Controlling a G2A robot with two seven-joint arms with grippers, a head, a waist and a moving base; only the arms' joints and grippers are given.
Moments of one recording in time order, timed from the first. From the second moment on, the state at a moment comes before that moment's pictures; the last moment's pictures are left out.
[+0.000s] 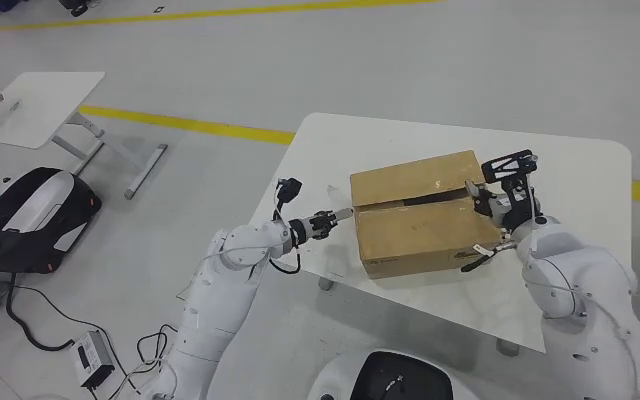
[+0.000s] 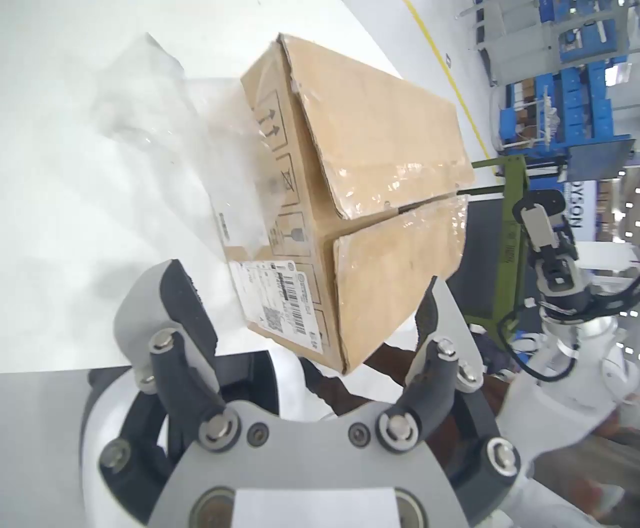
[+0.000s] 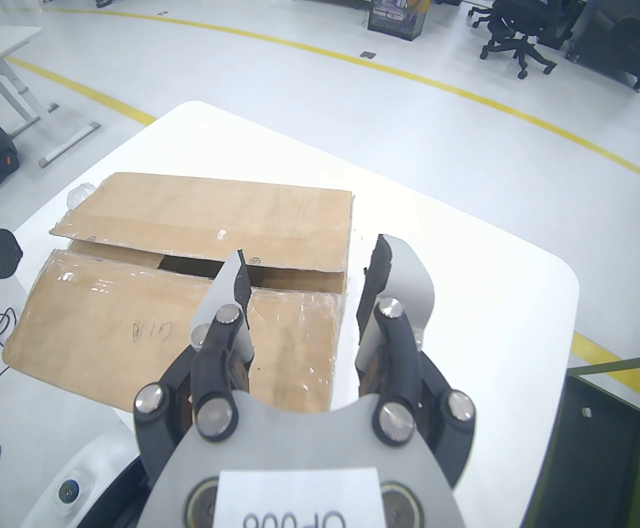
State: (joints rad) left arm 1.18 -1.26 -1.56 -1.55 0.23 0.06 -0.91; right arm -0.91 -1.36 1.25 -1.68 -1.35 -0.16 0.73
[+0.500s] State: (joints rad) left arm 1.15 -1.26 -1.52 -1.48 0.18 0.08 -0.80; right arm -0.94 -1.35 1.30 -1.69 -1.34 -0.17 0.69
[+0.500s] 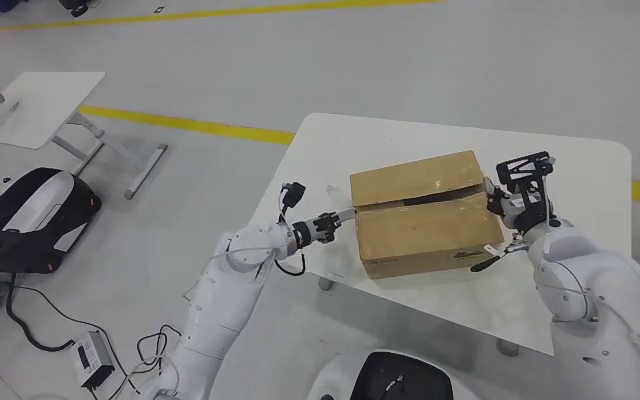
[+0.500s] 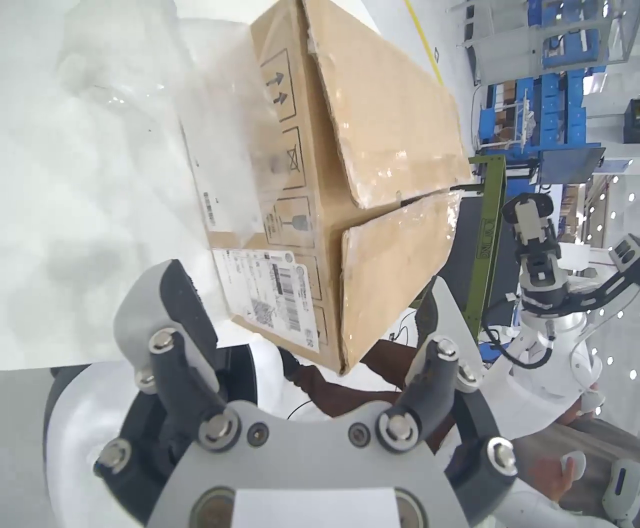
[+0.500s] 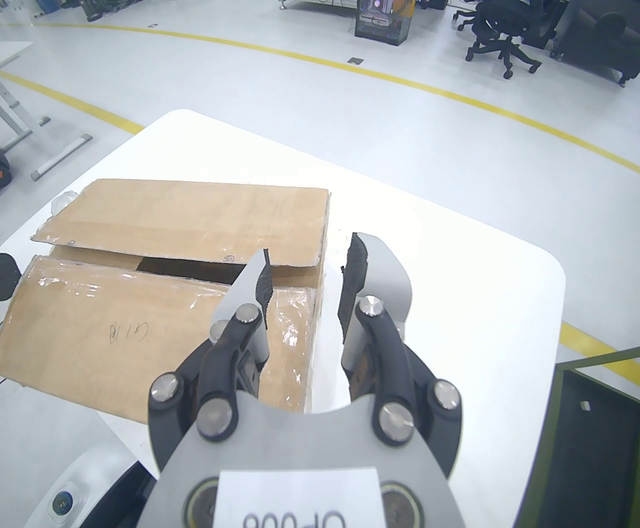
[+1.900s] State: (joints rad) left arm 0.89 -1.29 -1.42 -0.96 -0.10 -0.10 -0.59; right arm -0.93 -1.34 1.29 -1.68 -1.34 -0.15 0.67
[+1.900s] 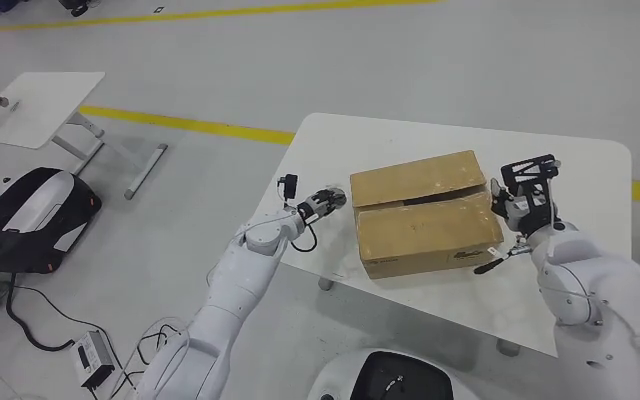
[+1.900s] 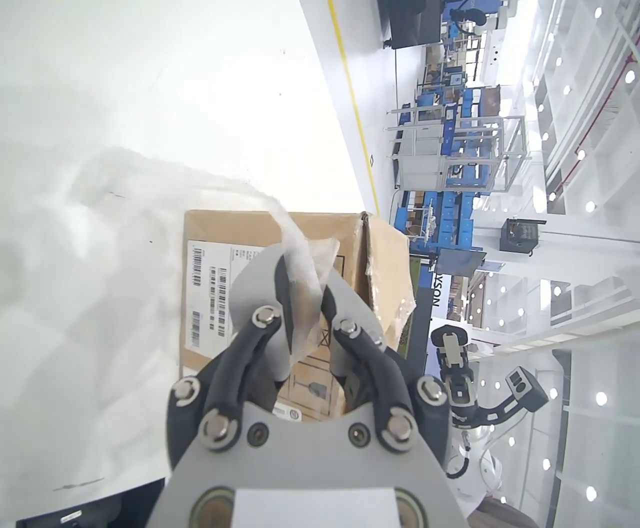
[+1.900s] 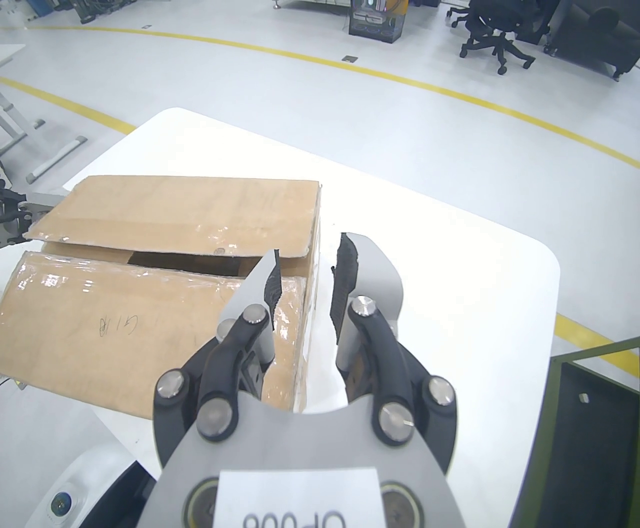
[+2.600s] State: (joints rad) left arm 0.97 -1.28 -1.45 -1.09 -0.09 -0.10 -0.54; right arm -0.70 -1.40 1.04 -1.22 -1.35 -0.17 0.53
